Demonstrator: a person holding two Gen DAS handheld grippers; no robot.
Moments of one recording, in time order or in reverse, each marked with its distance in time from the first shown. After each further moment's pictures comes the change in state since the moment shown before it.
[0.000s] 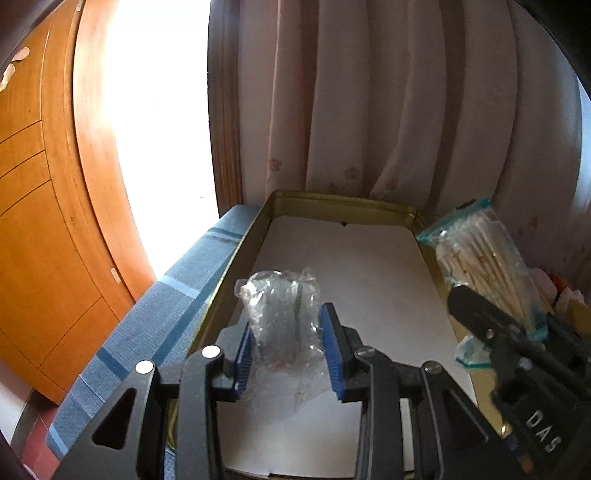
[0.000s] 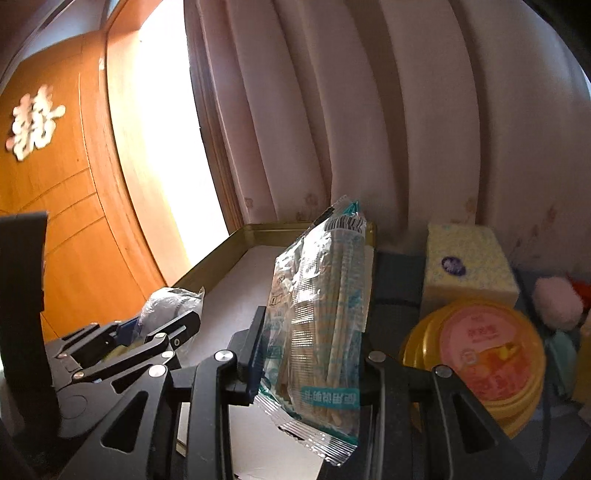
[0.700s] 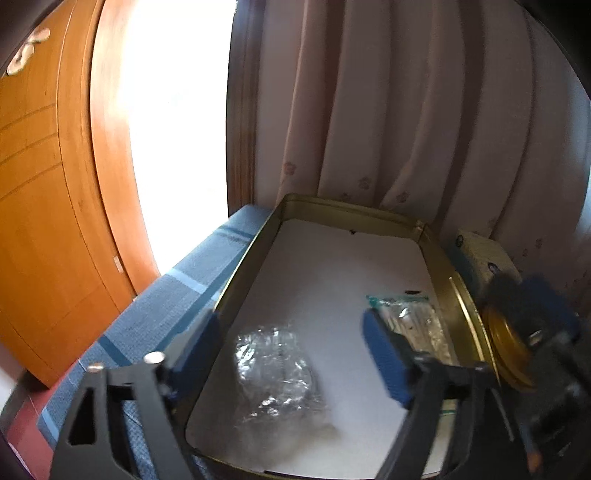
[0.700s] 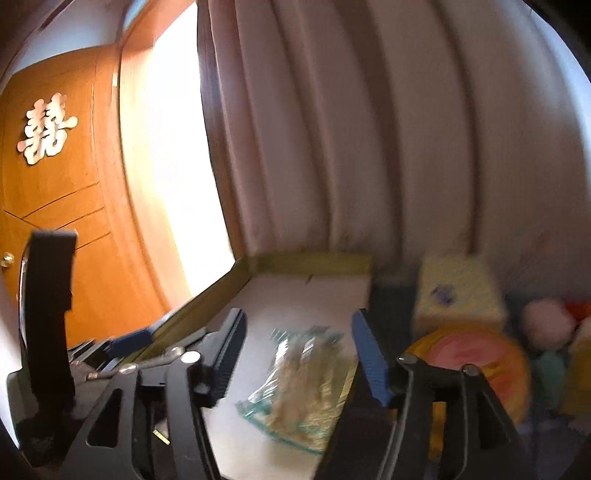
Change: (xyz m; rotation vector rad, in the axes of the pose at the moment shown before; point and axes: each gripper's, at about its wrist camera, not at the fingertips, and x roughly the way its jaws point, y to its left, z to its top) left arm -0.010 0.003 -0.002 -0.072 -0.038 0.017; right arm -0.030 0.007 -0.001 -0.062 -0.186 -0.054
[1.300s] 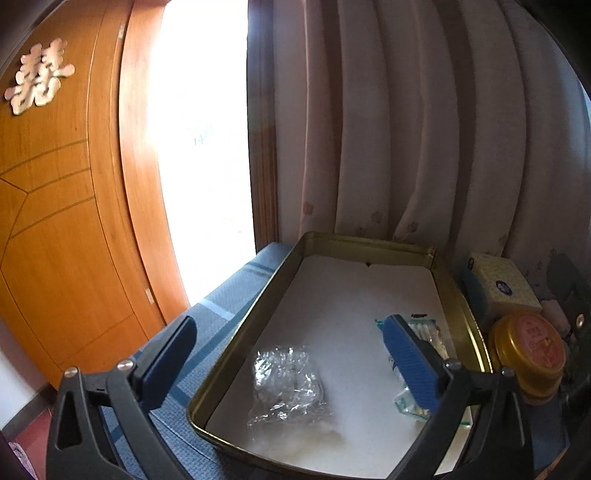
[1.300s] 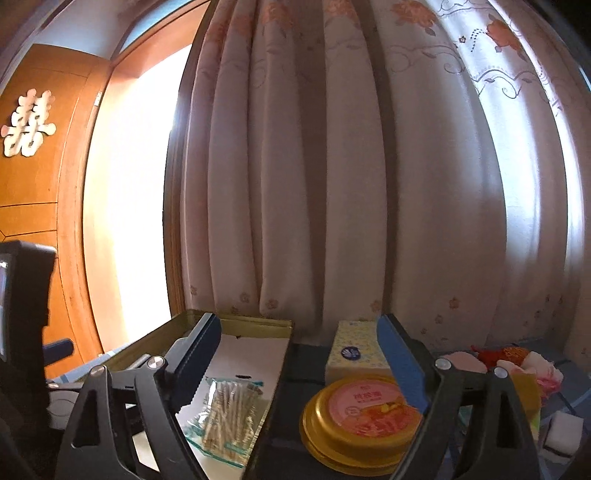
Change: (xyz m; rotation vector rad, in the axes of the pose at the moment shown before) left arm -0.026 -0.011 -0.002 0.020 -0.152 0.126; right arm -0.043 -0.005 0.000 -0.071 -0.211 -0.242
